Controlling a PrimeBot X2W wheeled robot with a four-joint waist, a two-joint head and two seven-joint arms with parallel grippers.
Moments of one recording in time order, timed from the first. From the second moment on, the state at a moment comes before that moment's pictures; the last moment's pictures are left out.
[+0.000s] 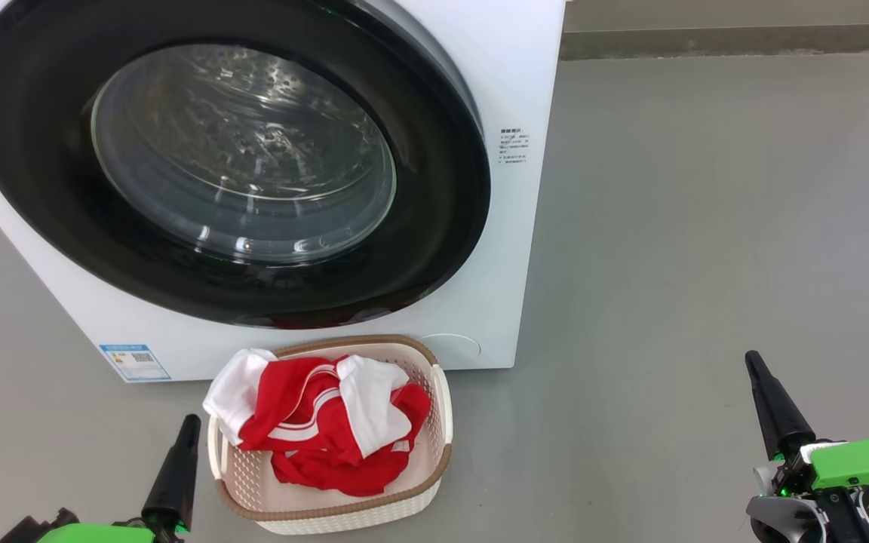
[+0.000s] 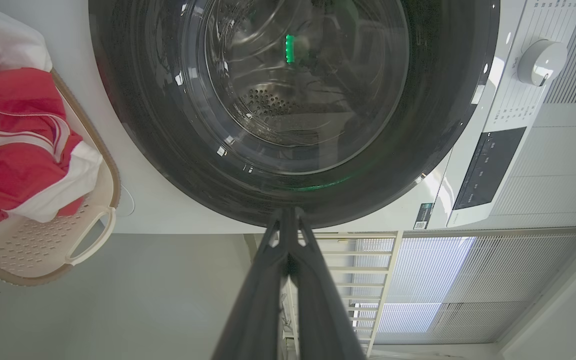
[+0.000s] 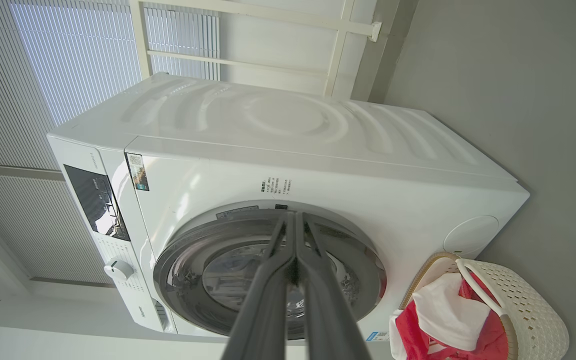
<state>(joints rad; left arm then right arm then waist) -0.07 0.05 0.07 0.27 -1.63 -0.12 0.10 -0.07 -0.05 -0.12 0.27 1.61 0.13 0.11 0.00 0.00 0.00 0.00</state>
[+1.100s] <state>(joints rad) -0.07 0.05 0.07 0.27 -1.62 -0.12 0.10 -0.07 -0.05 -0.13 0.27 1.61 0.13 0.11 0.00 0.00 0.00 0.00</state>
